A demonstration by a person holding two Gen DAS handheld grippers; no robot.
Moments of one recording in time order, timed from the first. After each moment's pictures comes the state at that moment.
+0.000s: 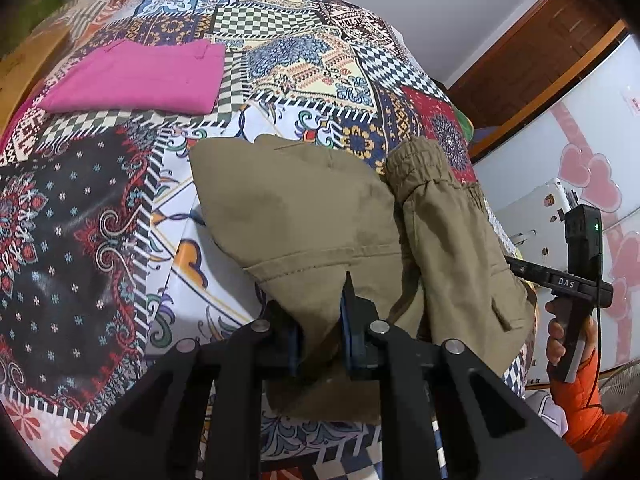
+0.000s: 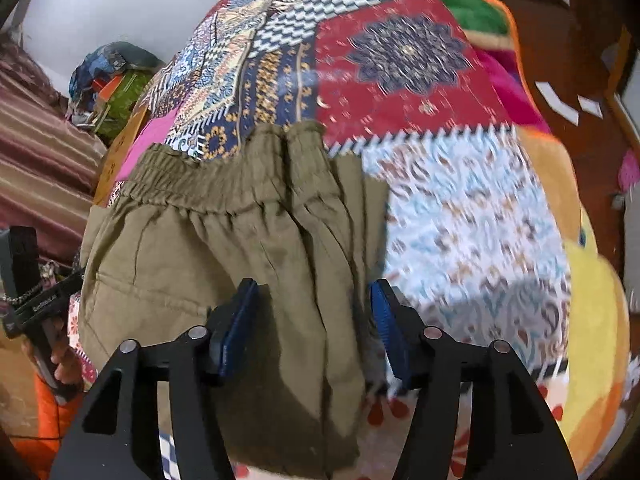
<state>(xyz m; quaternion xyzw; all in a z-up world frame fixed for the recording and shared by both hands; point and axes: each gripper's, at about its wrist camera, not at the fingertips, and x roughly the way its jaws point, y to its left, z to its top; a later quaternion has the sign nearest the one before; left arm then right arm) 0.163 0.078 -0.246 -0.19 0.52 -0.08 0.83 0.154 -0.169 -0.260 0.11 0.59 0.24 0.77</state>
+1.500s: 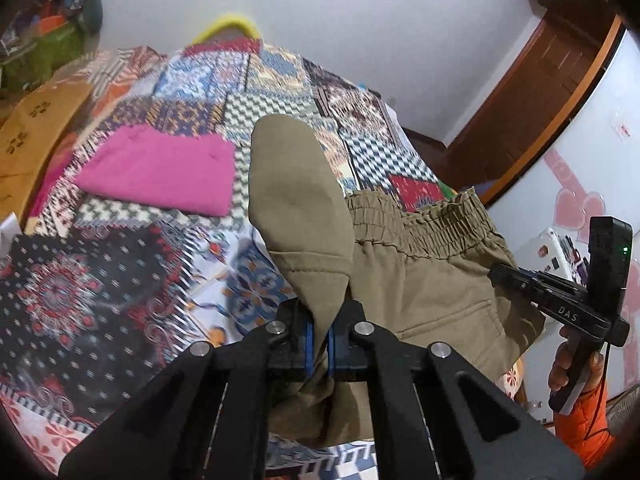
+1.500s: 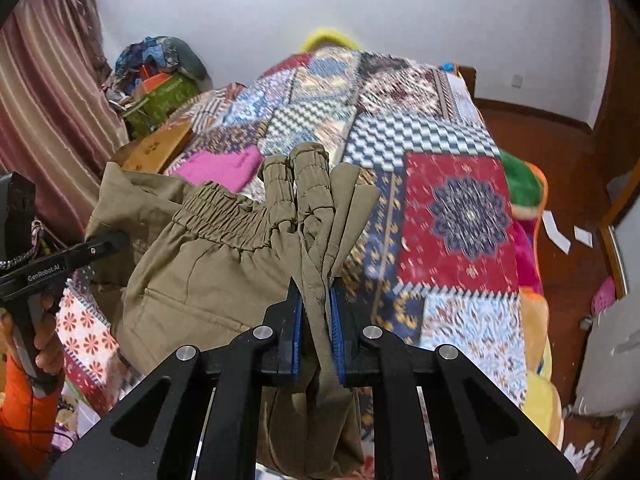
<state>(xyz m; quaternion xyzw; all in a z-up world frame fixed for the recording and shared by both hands) 0.164 0.100 -0.158 -0.19 0.41 -0.05 0.89 0.160 -0.088 -0.159 -0.01 0.45 0.28 0.85</state>
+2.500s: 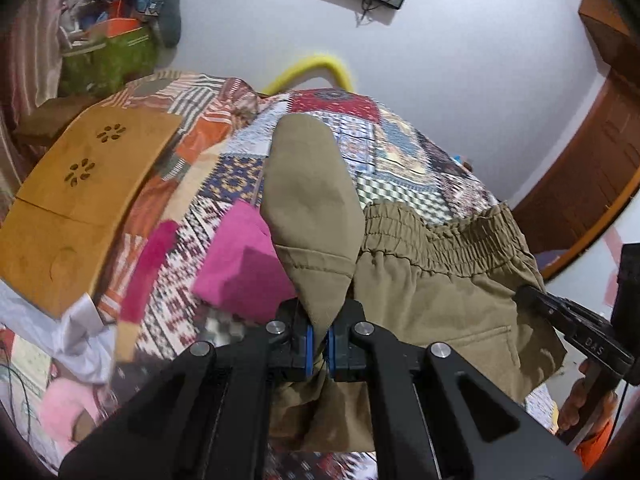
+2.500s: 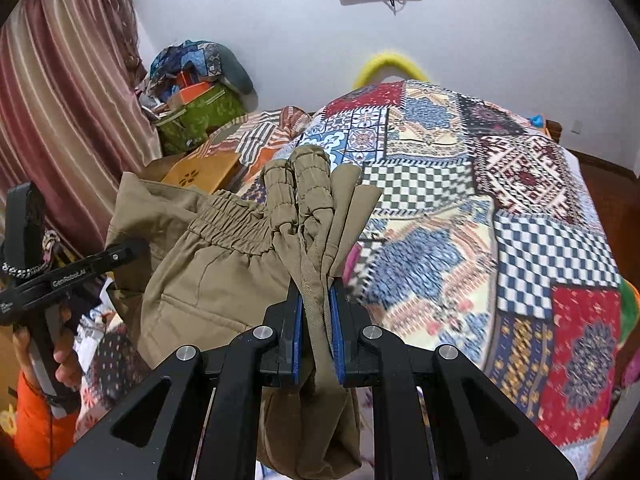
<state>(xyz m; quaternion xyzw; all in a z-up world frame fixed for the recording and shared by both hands) 0.247 0.305 -0.154 -0.21 0.38 0.08 0.90 0.251 0.104 -0.148 -0.01 0.41 0.35 0.84</state>
